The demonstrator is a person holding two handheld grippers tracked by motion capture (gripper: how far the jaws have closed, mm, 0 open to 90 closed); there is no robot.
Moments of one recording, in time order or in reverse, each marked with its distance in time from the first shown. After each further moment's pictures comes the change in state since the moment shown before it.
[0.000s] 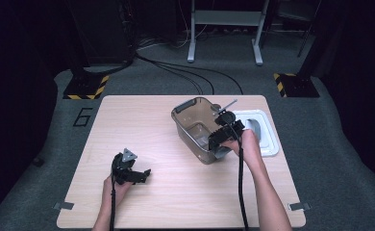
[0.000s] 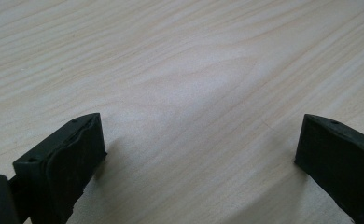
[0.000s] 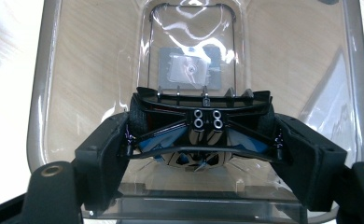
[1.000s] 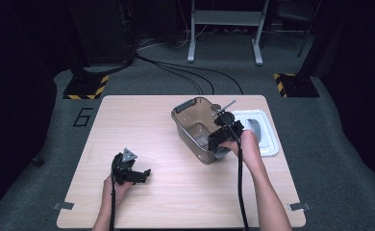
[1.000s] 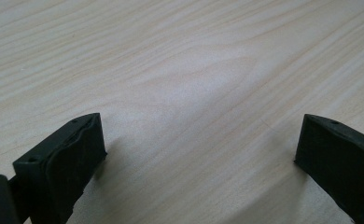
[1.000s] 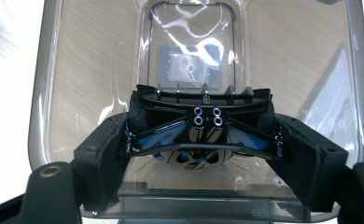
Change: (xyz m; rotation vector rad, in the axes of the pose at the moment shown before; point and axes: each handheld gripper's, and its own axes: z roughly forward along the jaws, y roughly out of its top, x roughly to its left) left arm 0.000 0.000 0.000 -0.001 0.000 0.000; right arm 0.004 0.000 0.000 0.005 -0.014 -0.007
